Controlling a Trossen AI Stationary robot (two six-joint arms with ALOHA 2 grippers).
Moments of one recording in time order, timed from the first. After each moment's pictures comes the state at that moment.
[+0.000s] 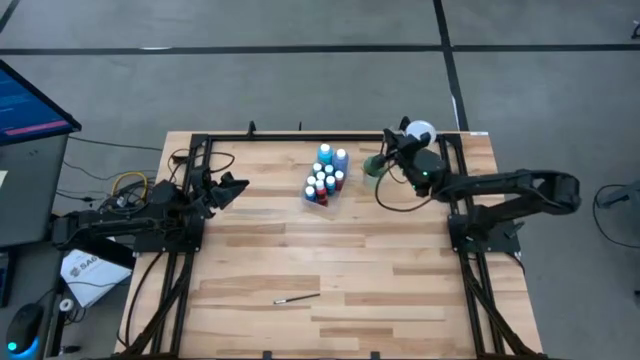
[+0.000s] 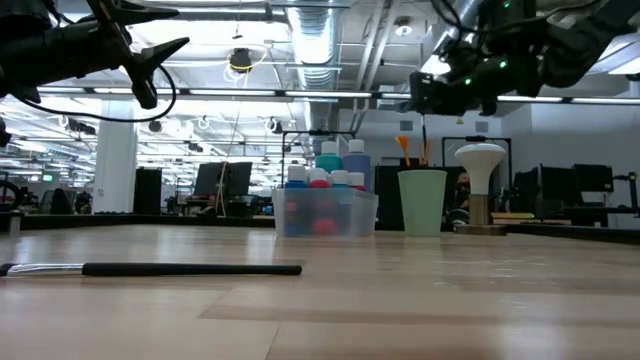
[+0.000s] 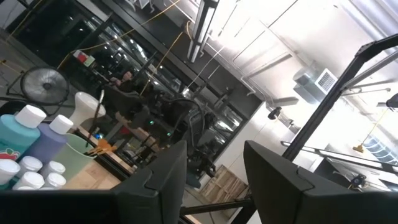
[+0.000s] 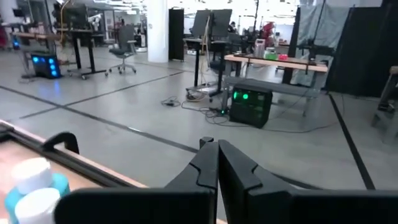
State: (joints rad) left arm 0.28 0.38 0.01 0.76 0.09 -0.79; right arm -0.35 1.24 0.47 0.76 0.75 -0.03
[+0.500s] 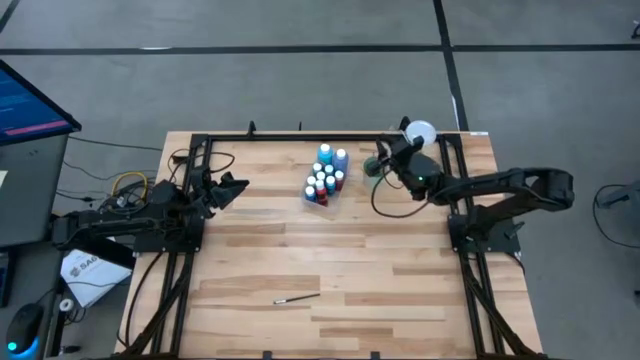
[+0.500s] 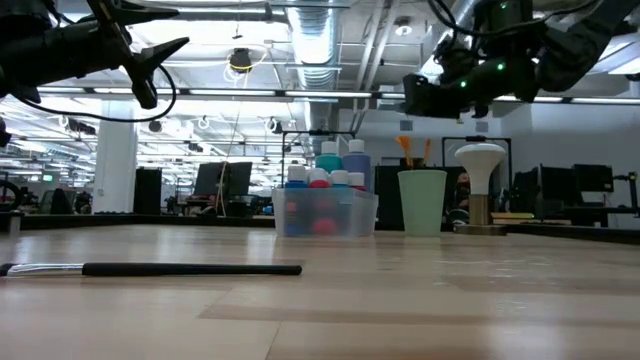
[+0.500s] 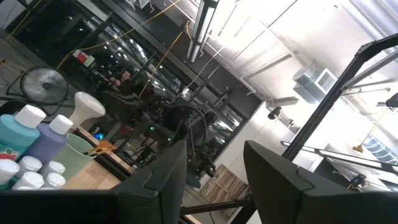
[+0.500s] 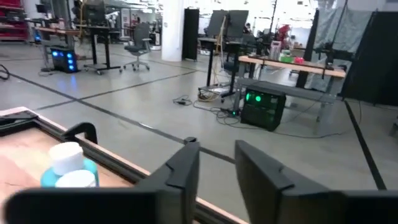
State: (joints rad) left arm 0.28 0.38 0.01 0.76 0.09 -0.79; right arm -0.31 1.31 0.47 0.82 0.74 -0.05
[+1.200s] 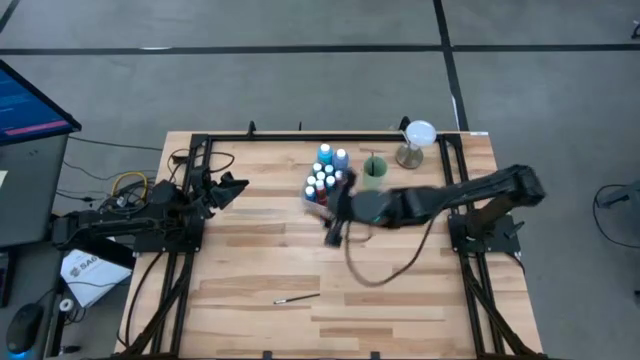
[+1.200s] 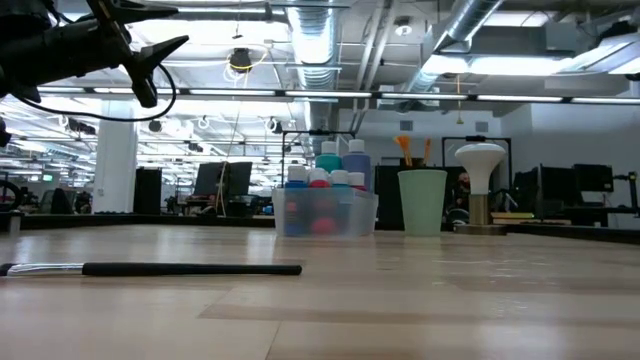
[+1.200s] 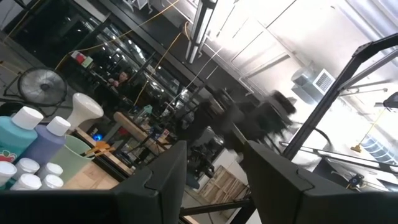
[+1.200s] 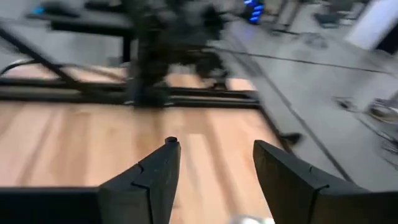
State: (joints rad) left arm 0.28 0.38 0.01 0.77 0.09 -0.79; right arm 0.21 1.58 1.39 -0.18 0.51 -0.05
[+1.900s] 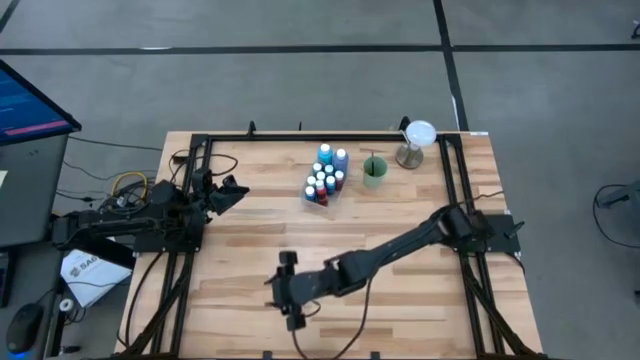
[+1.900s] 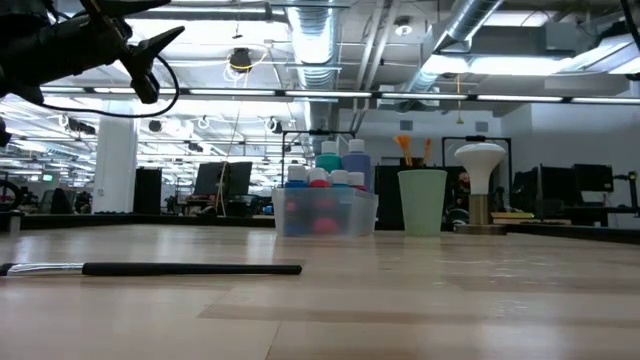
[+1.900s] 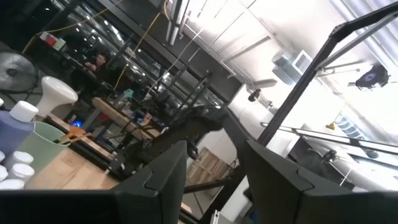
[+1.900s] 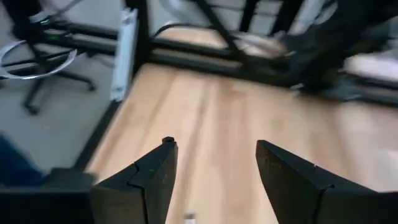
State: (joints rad) left arm 0.28 0.38 0.01 0.77 0.21 -0.79; right arm 0.41 2.21 1.92 -0.23 0.26 0.05
